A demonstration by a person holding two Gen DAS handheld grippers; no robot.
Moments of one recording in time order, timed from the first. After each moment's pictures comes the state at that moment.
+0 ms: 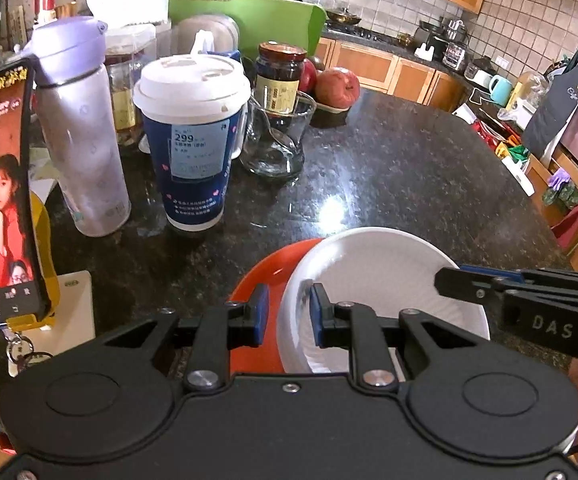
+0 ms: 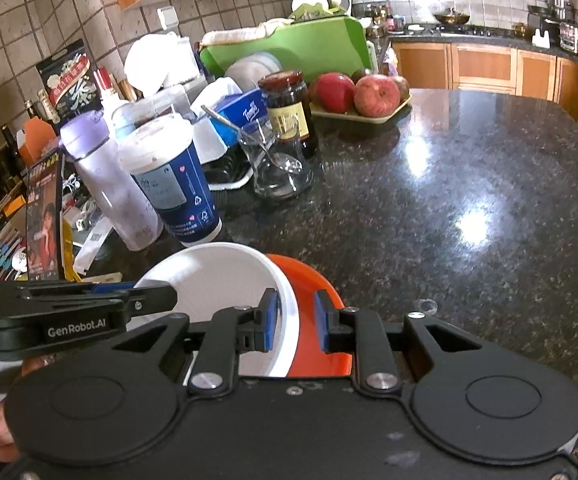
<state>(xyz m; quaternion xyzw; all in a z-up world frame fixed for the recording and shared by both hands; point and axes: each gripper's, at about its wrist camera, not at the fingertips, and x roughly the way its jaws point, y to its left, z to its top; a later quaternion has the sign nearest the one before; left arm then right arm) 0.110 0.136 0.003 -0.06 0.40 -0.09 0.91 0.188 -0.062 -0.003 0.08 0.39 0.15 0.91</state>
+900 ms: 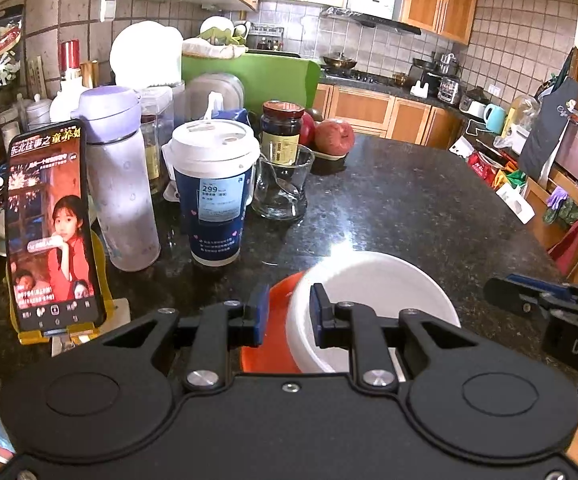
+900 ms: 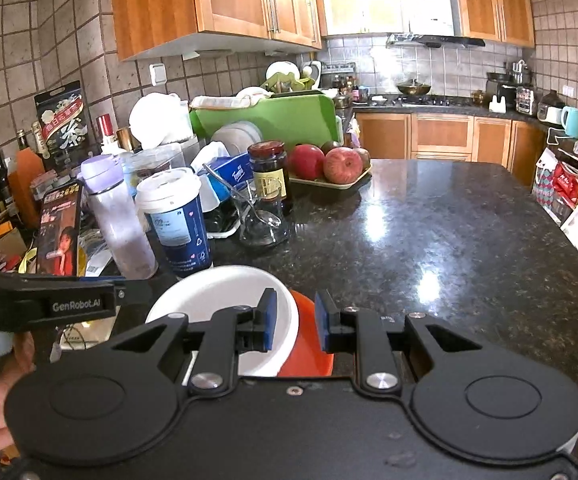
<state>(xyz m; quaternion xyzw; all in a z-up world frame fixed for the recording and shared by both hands) 0.069 0.140 0.029 -0.04 0.33 -0.08 0.94 0.104 -0.054 0.029 0.05 0.29 0.08 0.95</state>
